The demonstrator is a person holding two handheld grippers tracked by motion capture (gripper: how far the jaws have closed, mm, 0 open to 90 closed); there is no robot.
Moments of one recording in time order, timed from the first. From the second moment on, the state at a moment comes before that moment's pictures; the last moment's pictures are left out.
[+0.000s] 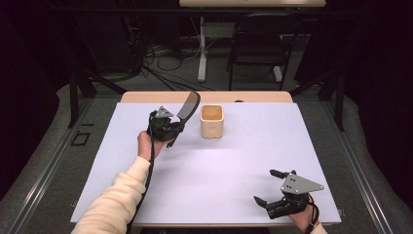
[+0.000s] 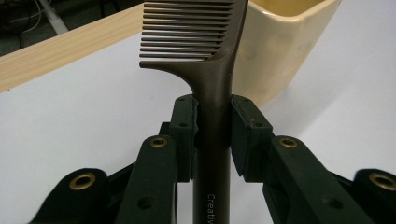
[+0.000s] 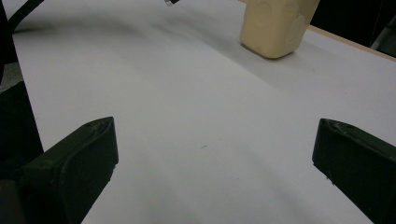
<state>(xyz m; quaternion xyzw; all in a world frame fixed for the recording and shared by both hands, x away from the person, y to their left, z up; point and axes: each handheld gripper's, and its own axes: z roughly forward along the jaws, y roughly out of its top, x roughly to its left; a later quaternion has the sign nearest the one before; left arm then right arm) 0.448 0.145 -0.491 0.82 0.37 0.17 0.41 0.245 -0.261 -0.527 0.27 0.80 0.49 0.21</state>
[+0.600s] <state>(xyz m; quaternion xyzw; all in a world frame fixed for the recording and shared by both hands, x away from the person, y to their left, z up) 0.455 0.138 -0.486 0.81 0.38 0.17 0.41 0.245 -0.262 -0.527 0.27 0.80 0.49 0.21</state>
